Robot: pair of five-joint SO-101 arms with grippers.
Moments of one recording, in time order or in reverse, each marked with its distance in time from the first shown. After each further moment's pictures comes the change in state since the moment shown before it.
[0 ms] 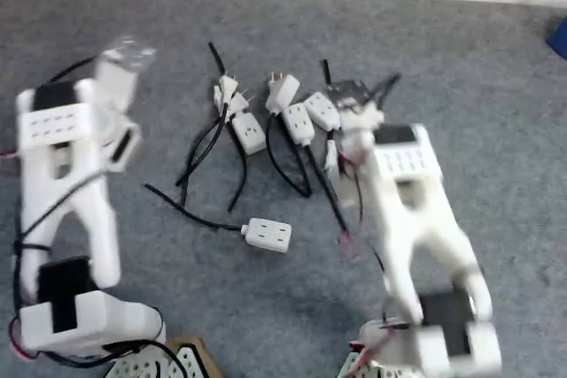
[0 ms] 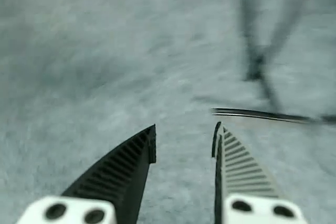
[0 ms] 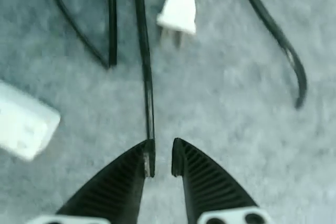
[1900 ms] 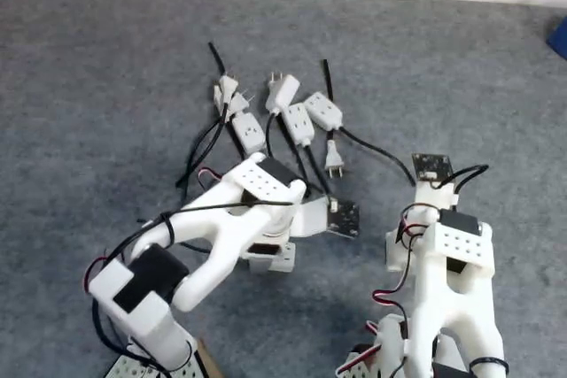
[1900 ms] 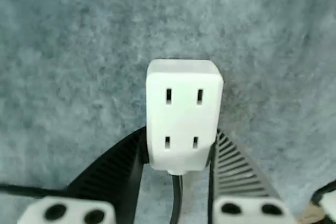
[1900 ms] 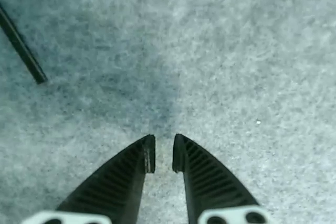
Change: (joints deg) left arm 55.1 10.5 17.3 -3.4 -19.8; right arm 24.4 -31.7 43.6 -11.8 0.0
